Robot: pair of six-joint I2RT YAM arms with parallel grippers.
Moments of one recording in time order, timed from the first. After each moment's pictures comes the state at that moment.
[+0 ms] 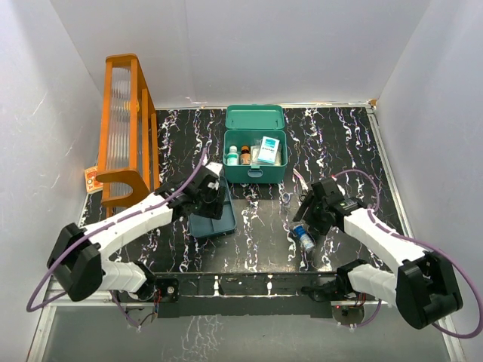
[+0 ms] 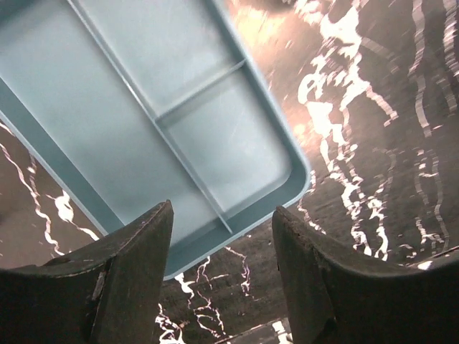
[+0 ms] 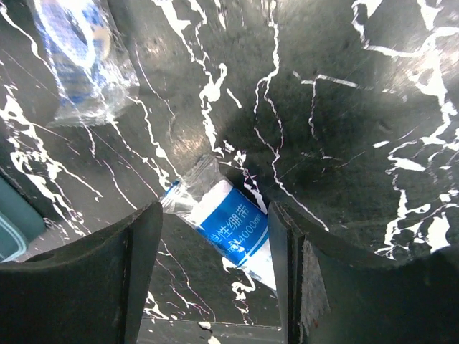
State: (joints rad) left arm -0.76 1.32 0.86 -0.58 -0.12 -0.43; right arm 0.35 1.08 0.57 -0.58 -0.01 0.86
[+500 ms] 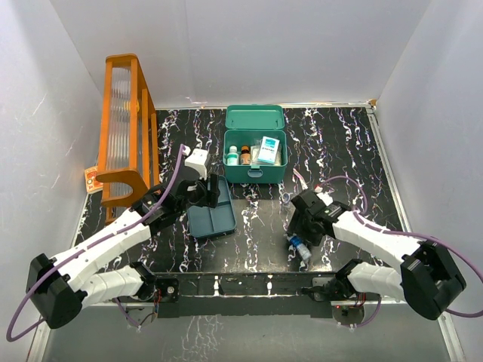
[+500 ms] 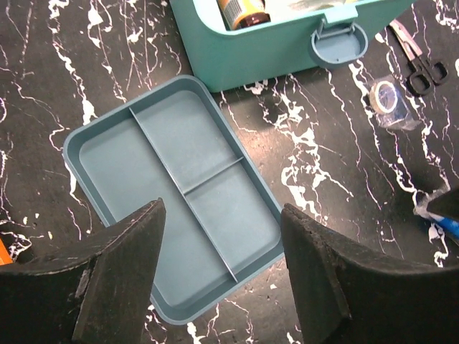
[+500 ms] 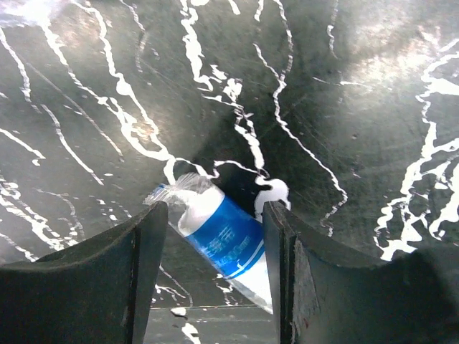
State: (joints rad) left arm -0.76 1.06 0.83 -0.38 -0.26 -0.33; right arm 0.61 1.13 0.57 -0.66 0.12 1.02
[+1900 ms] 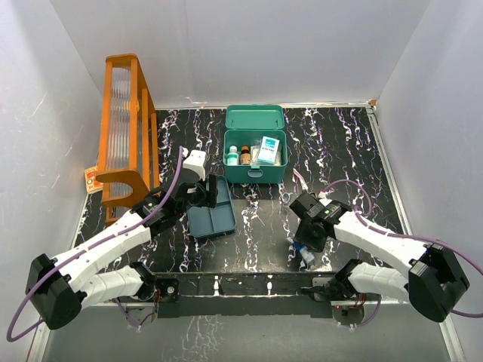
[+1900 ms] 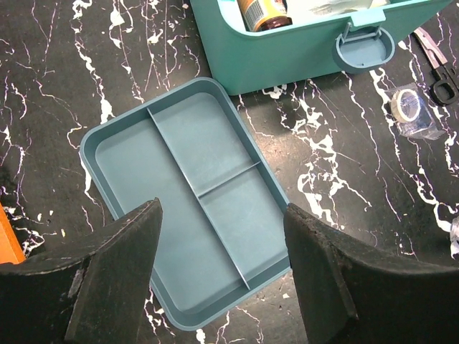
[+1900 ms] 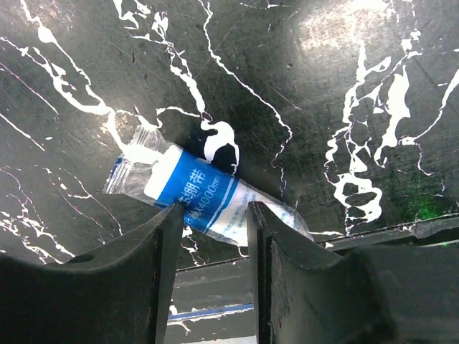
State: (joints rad) left arm -0.76 1.04 0.78 -0.33 -0.32 -0.33; right arm 0.69 1.09 0.62 -0.91 0.17 1.11
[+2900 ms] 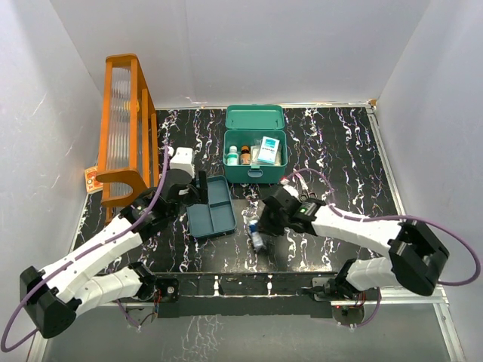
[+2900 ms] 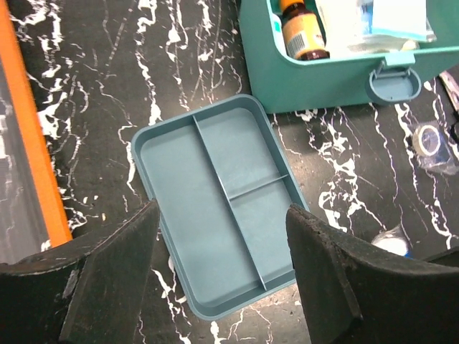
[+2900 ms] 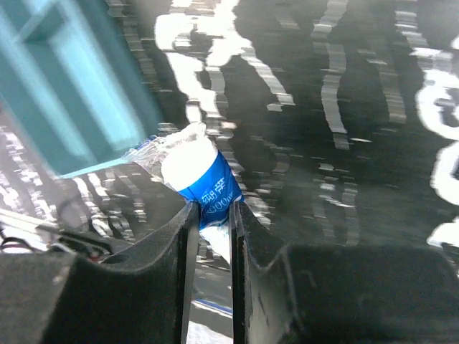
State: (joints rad) left arm -0.76 0.97 0.81 -0.41 -0.44 -0.36; right arm 0.85 1.28 0.72 -0.46 0.05 1.18
